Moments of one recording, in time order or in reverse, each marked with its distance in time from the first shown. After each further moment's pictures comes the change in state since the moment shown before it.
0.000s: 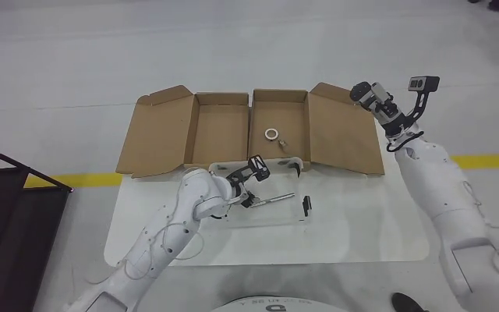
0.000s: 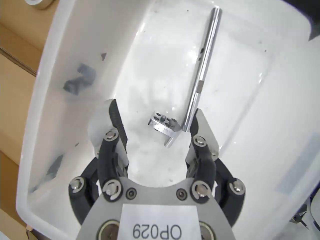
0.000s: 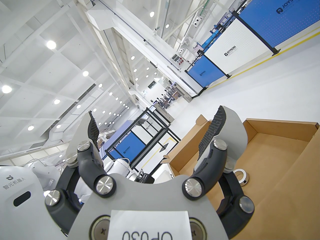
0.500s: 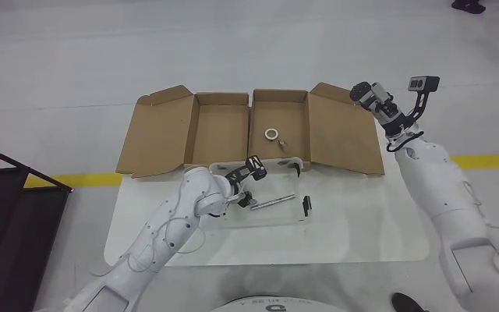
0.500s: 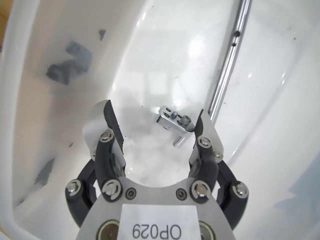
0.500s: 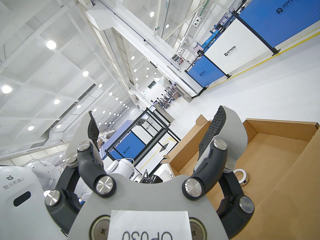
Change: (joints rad) left arm -0.025 0.001 0.010 0.059 -0.014 0.000 -0.020; right arm 0.000 0.000 0.000 0.000 0.000 0.000 0.000
